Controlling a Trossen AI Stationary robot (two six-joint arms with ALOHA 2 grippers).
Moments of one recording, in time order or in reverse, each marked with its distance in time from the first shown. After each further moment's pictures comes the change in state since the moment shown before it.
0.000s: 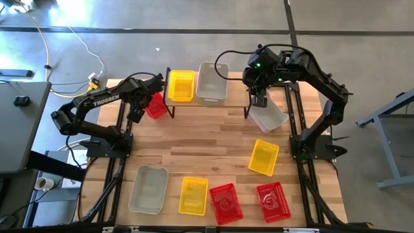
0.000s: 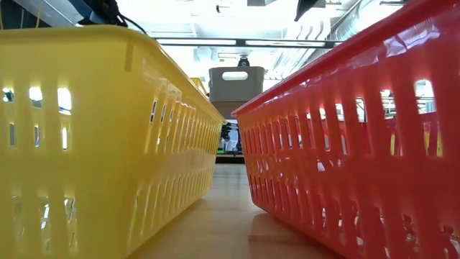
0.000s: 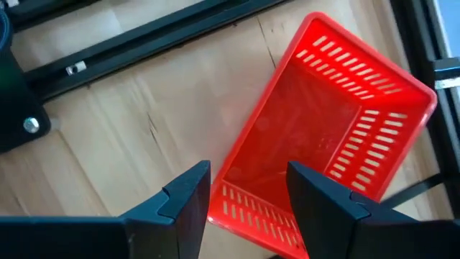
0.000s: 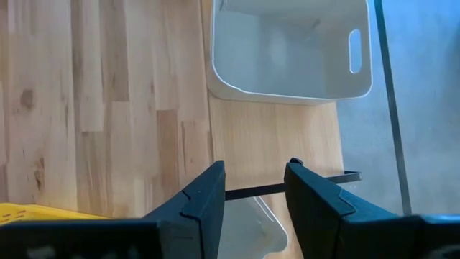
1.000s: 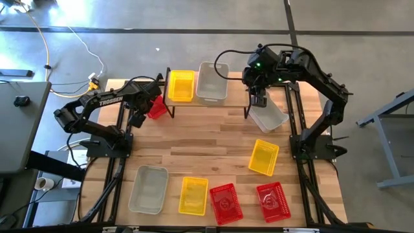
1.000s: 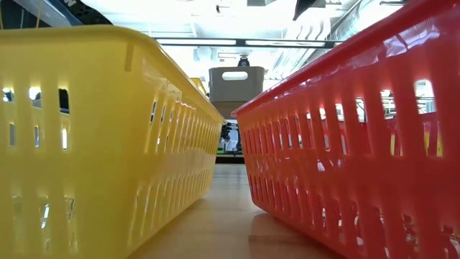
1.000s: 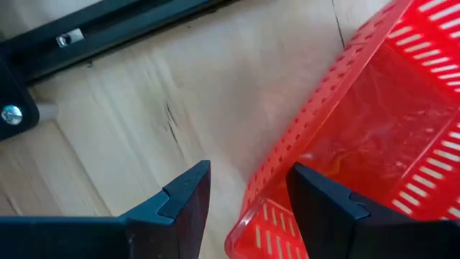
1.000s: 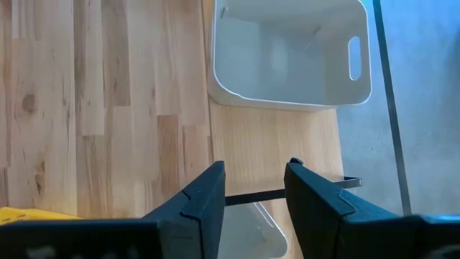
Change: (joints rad) left arm 0.061 0.047 -0.161 0.164 0.120 0.027; right arm 0.000 0.000 0.000 0.016 -0.004 -0.006
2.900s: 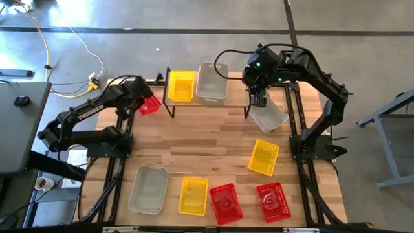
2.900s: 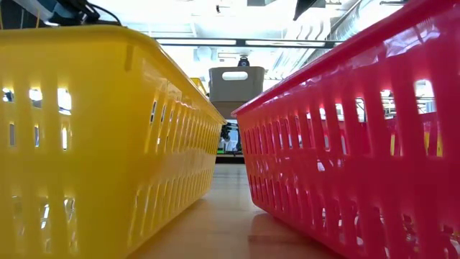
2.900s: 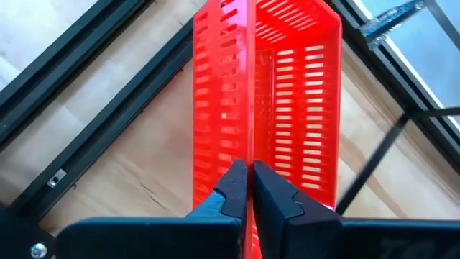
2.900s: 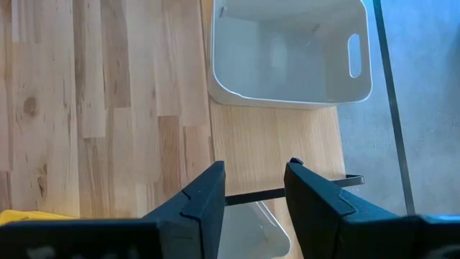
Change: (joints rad) left arm 0.031 -0.318 -0.003 -0.013 -0.144 0.520; right arm 0.000 0.000 0.000 -0.002 0.000 0.017
